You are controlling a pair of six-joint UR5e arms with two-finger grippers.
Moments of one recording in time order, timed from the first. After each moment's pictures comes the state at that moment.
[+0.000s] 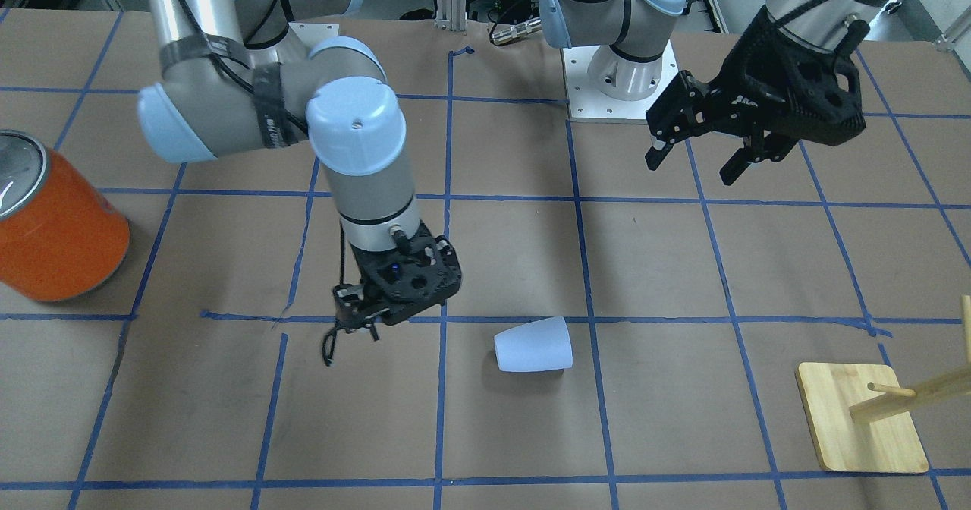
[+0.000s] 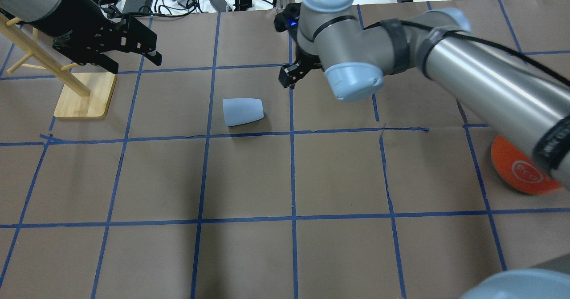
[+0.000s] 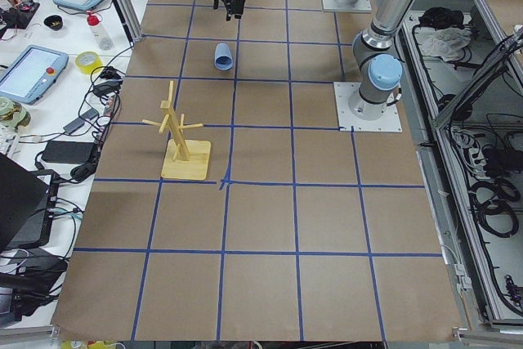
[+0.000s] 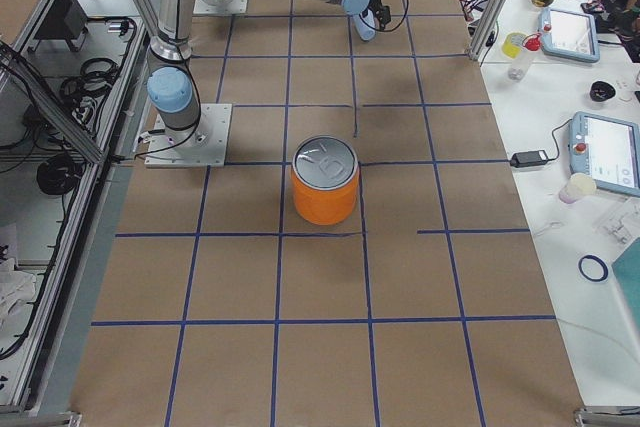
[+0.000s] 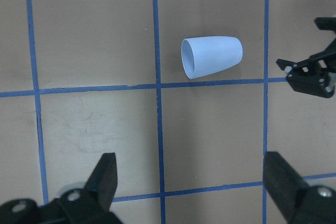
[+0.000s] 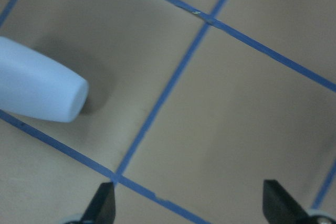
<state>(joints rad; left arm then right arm) -1.39 -1.54 -1.60 -1.49 1.27 0.18 1.80 -1.21 1.57 -2.12 -1.55 -0.18</state>
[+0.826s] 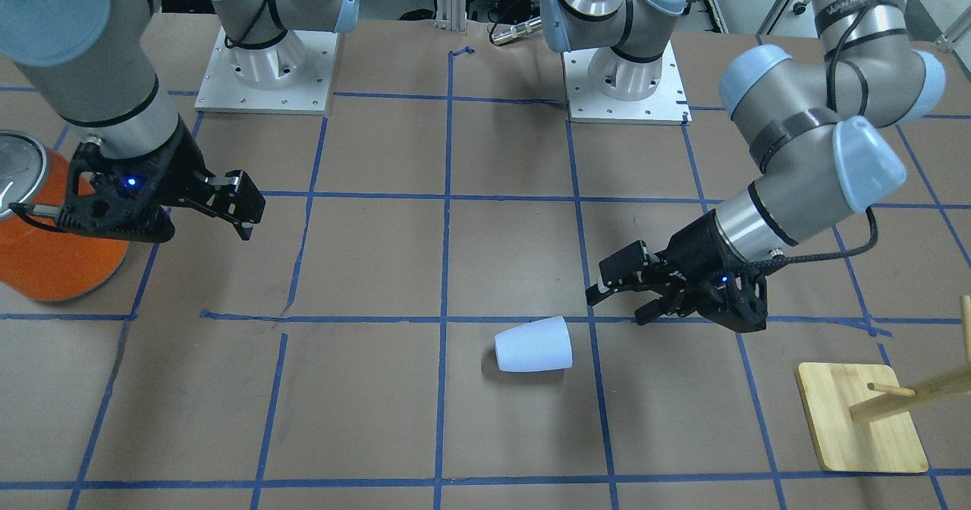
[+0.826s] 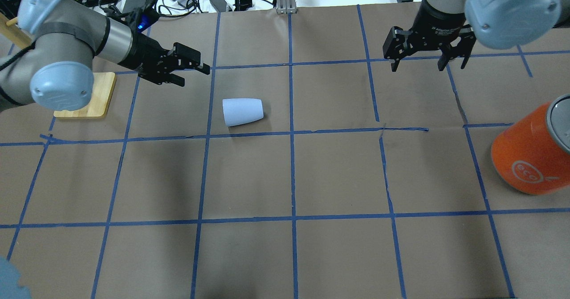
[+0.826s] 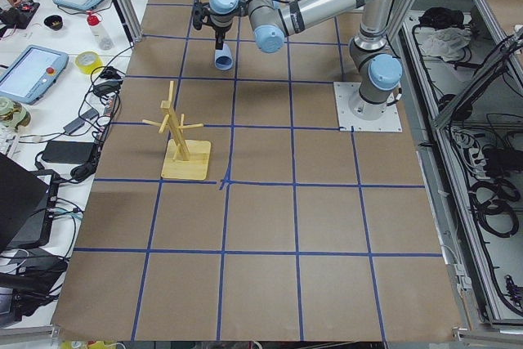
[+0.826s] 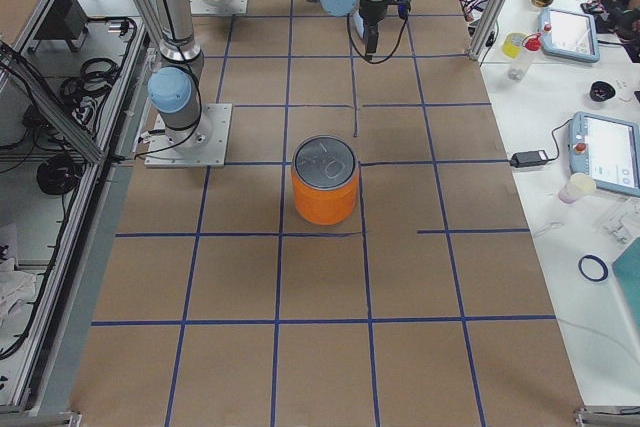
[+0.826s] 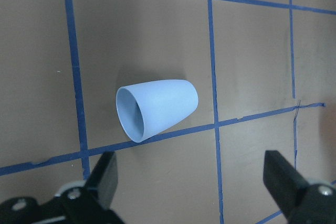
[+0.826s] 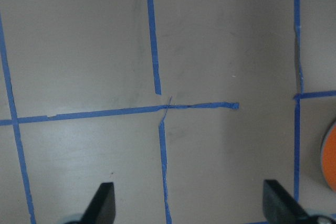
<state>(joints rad) -1.36 -1.86 -1.77 -1.06 0.93 0.21 1.54 -1.45 1.54 -1.67 -1.60 0.05</state>
